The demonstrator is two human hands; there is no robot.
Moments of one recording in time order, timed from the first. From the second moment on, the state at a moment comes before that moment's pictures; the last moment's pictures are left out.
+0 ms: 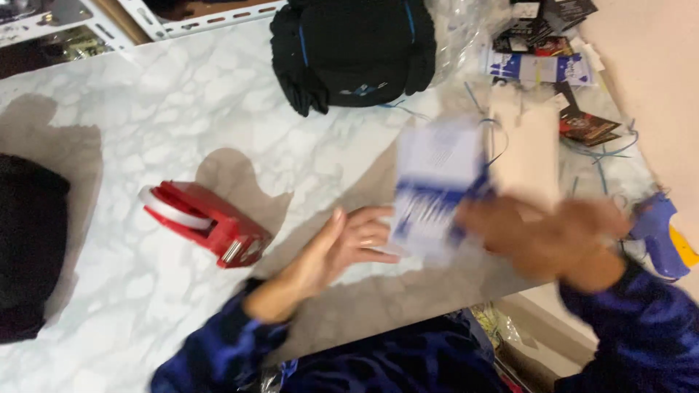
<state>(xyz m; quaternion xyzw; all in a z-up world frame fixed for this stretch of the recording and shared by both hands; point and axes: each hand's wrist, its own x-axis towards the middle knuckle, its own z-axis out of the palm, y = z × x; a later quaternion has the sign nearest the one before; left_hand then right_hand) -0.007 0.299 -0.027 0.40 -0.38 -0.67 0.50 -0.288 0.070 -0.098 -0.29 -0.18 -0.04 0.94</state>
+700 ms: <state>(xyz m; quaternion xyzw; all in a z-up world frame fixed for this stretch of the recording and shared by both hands) -0.002 0.314 -0.086 0.72 -0.42 -0.25 0.49 -0.254 0.174 -0.056 -0.90 0.30 -0.31 0.07</state>
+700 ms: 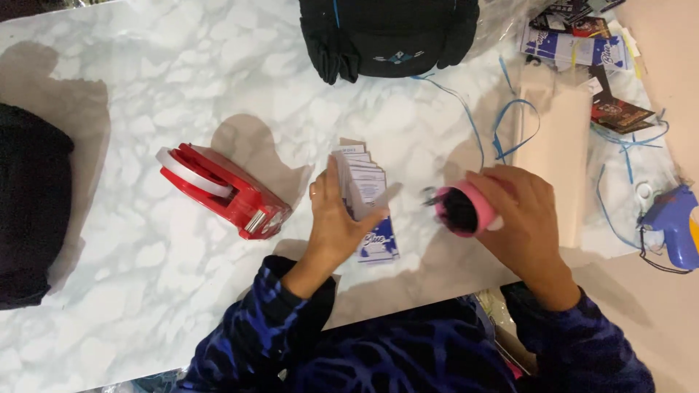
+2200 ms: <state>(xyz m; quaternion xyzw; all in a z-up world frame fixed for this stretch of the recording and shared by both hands) -0.021 0.325 -0.131 0.83 -0.46 -0.08 0.32 -0.399 0.120 -0.102 -0.72 0.46 -0.52 0.09</state>
